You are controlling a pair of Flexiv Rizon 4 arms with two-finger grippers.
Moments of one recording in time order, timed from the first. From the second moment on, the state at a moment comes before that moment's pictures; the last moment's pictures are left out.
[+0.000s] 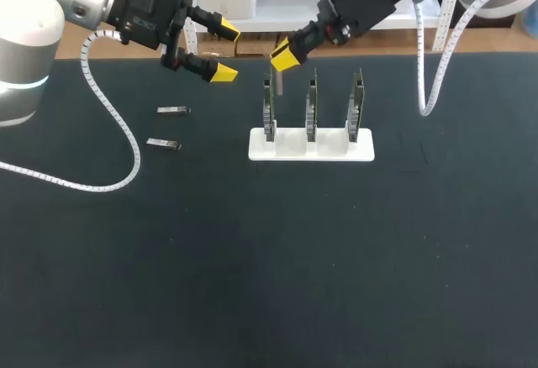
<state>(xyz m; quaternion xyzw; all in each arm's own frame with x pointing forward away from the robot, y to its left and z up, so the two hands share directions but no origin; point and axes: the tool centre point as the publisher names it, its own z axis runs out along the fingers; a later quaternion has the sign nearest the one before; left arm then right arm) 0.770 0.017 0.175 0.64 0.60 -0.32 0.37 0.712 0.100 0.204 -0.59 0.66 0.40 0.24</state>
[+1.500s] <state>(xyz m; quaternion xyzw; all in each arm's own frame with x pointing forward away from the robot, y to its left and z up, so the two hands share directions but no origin) 0.770 0.017 0.175 0.64 0.60 -0.32 0.37 0.734 0.109 0.193 -0.59 0.66 0.40 0.23</state>
